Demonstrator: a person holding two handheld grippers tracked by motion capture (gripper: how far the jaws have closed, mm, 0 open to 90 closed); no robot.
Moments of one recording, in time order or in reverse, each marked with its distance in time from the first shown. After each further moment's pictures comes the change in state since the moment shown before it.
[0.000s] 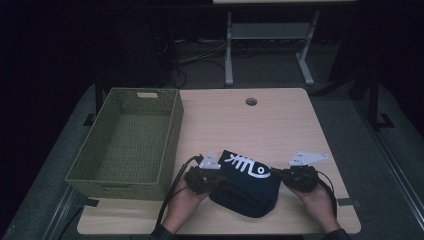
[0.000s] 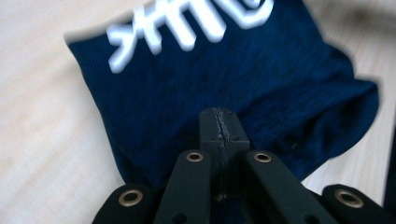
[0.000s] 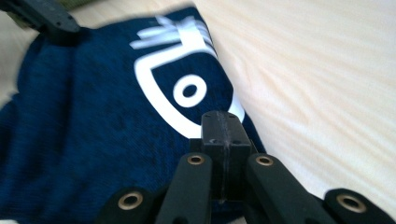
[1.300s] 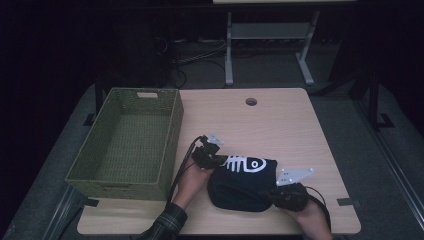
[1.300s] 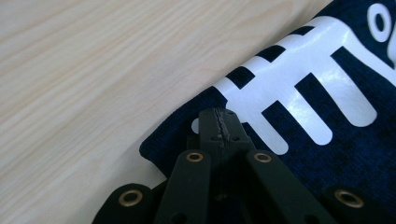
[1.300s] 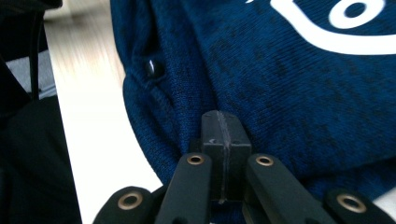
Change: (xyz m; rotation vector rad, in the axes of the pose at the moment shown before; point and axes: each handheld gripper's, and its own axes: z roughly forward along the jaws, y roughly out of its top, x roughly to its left) left arm 0.062 0.033 0.042 0.015 0.064 -0.076; right arm 0.050 -0.013 0.008 0.081 0.186 -0.047
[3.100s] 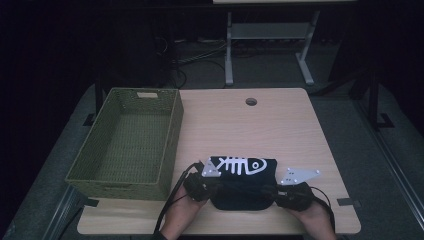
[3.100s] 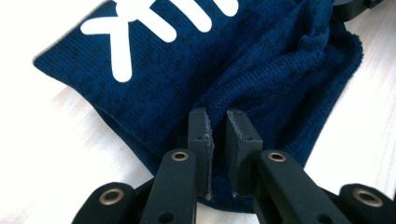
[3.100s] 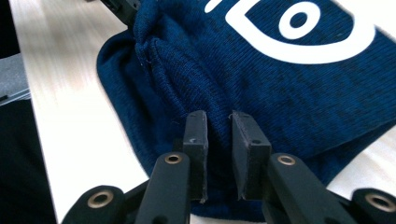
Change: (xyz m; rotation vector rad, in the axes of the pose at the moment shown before) left arm -0.071 -0.048 -0.055 0.011 0.019 0.100; right arm 0.000 -0.002 -0.012 -0.047 -0.093 -0.015
